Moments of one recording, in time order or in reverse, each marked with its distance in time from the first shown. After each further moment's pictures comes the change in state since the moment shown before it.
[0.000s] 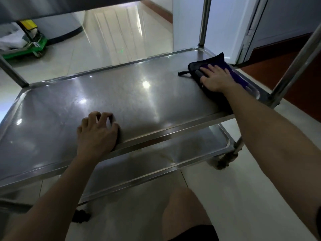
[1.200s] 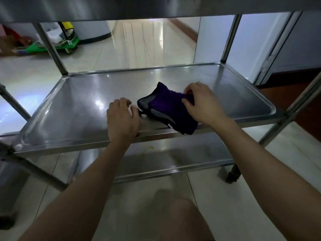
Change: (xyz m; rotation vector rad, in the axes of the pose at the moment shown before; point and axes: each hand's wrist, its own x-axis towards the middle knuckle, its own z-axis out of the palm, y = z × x) left_hand -0.014 0.021 -0.013 -0.329 0.478 -0.043; right_hand -0.171 -0.164 0.009 0.215 0.407 -0.483
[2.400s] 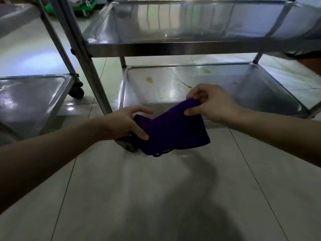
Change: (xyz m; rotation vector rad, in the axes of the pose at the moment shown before) left_hand -0.152 -0.255 -0.125 -0.682 -1.150 -0.523; right_hand -0.172 -0.182 0.181 0.470 -0.366 0.318
